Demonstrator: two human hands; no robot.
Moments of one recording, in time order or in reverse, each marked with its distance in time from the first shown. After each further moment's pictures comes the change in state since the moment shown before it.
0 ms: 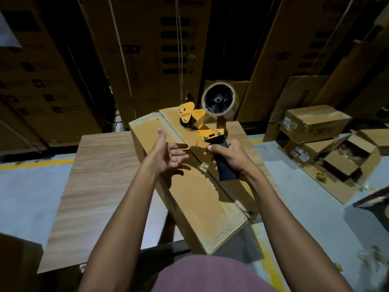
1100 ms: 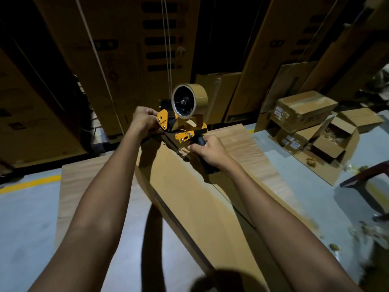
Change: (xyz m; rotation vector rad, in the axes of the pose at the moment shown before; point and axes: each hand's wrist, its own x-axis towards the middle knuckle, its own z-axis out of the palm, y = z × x) left_hand 0.186 0.204 -0.069 0.611 0.165 0.364; right_hand 0.205 -0.014 0.085 -0.313 0.181 0.161
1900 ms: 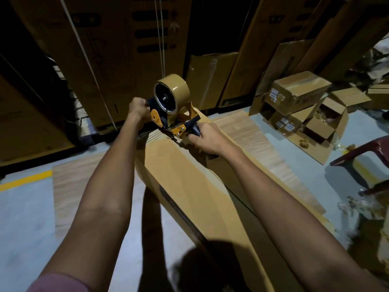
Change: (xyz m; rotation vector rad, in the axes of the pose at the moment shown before) left_hand 0.101 -0.048 -0.016 0.257 -0.004 0.035; right_hand 0.054 -0.015 0.037 -0.384 -0.051 -0.046
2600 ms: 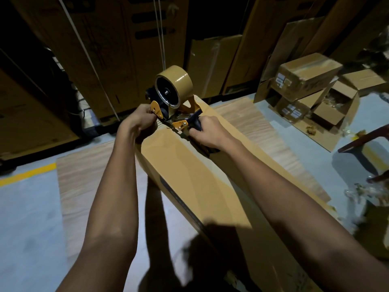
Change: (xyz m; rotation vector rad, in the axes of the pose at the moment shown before) left_hand -0.045 -0.024 0.005 -0.013 -0.322 0.033; right_hand -0.003 0.014 0.010 0.007 -0.001 0.011
